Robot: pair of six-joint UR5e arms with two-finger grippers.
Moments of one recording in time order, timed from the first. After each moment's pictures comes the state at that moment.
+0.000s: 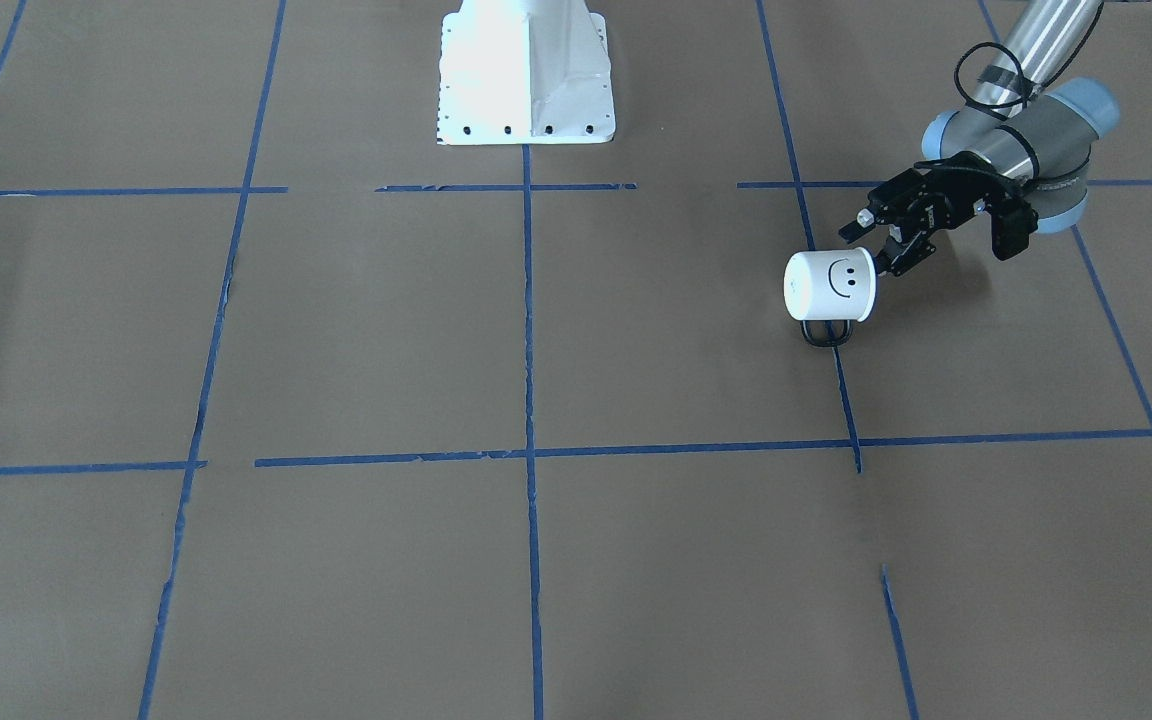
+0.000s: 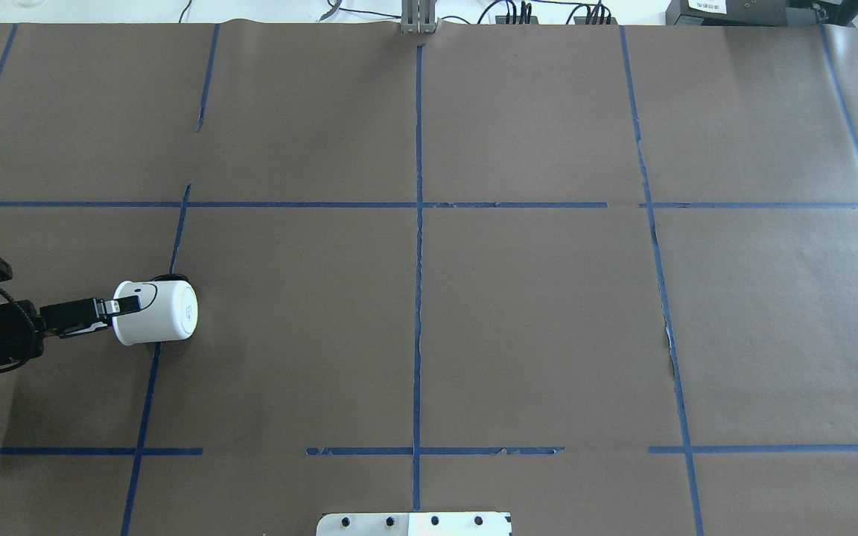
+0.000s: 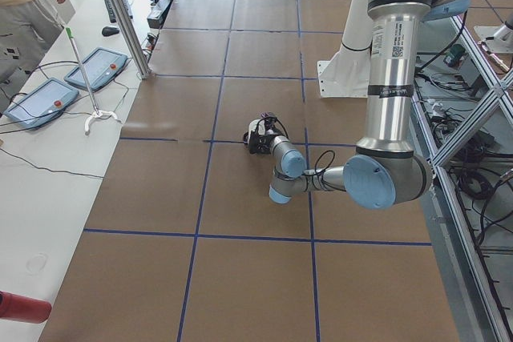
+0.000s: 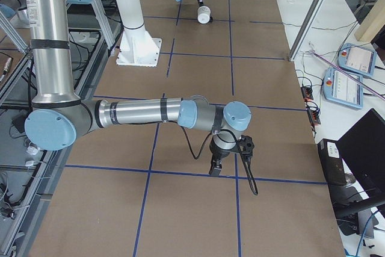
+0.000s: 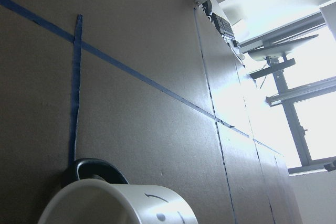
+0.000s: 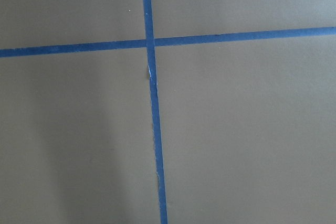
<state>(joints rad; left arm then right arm) -0.58 -1.59 -1.27 -3.79 -1.77 -1.63 1.53 -1.53 1.64 -1.83 2.27 0.01</state>
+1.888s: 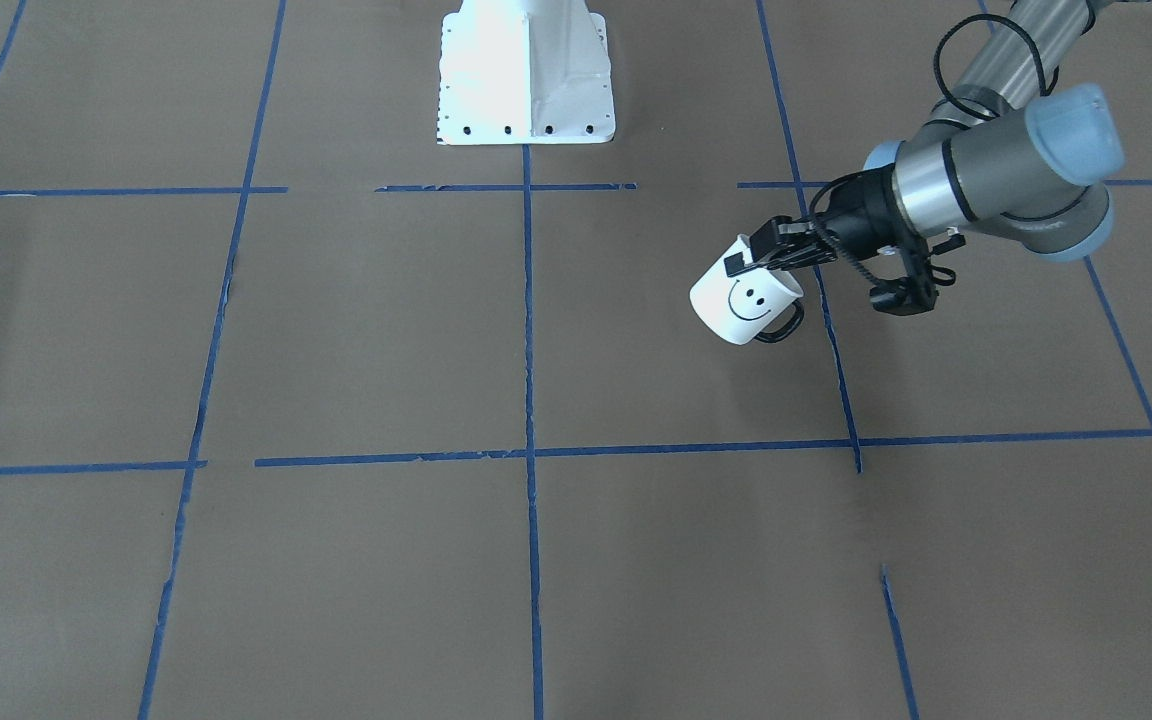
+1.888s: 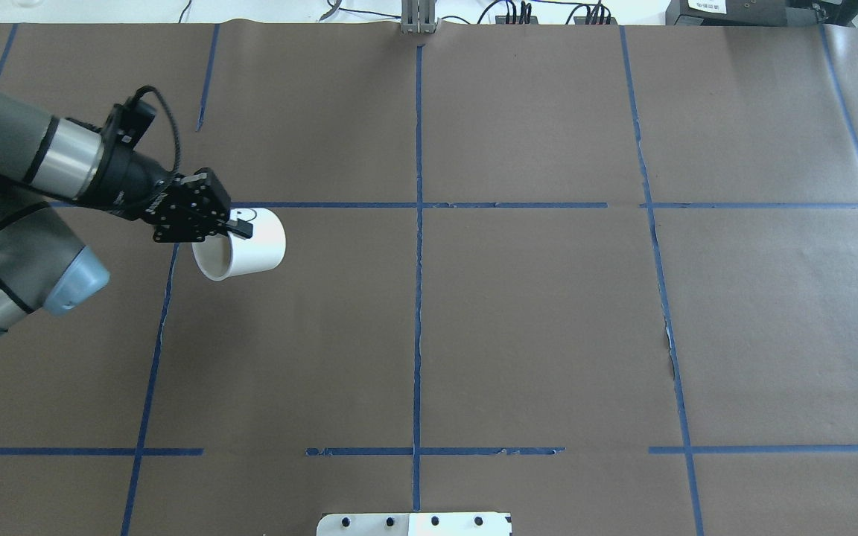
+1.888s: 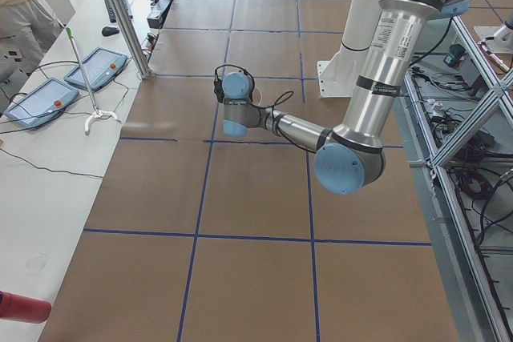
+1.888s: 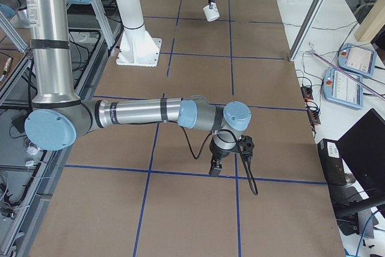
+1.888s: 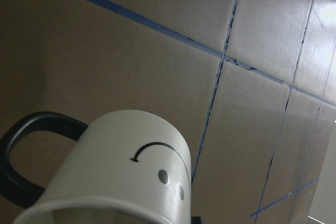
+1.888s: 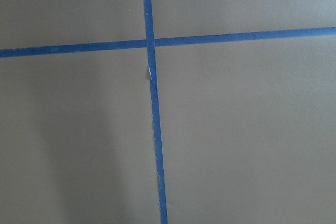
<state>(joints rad) -0.87 -2.01 -1.52 -2.68 -2.52 -1.79 1.53 -1.53 1.64 -1.83 2.27 0.01</state>
